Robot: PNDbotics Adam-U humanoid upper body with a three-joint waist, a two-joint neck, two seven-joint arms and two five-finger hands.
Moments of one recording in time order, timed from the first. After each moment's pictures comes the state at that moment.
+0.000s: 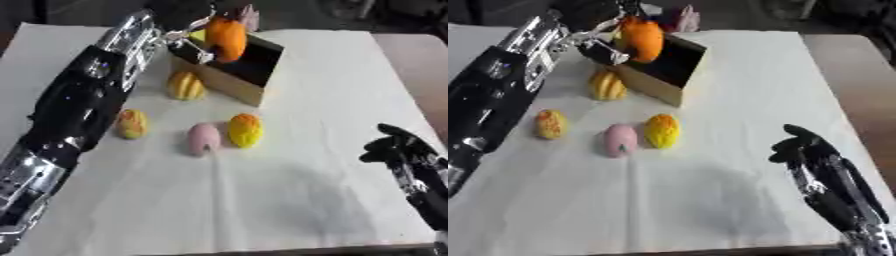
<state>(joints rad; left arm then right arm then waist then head) -1.06 0.36 -0.29 -1.04 -1.28 -0.34 0.02 -0.10 -0.15 0.08 -1.78 0.02 -0.24 0.31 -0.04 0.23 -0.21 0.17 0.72</state>
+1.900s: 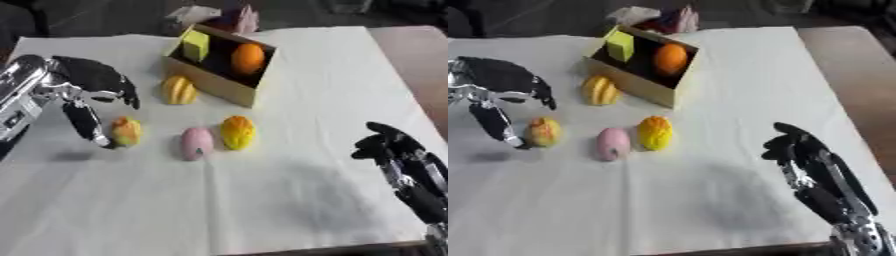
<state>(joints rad) -0.74 0.79 -0.43 -1.39 -0.92 -0.39 -0.72 -0.09 -0.17 0.05 -1.78 0.04 -0.24 0.29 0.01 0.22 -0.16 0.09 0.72</state>
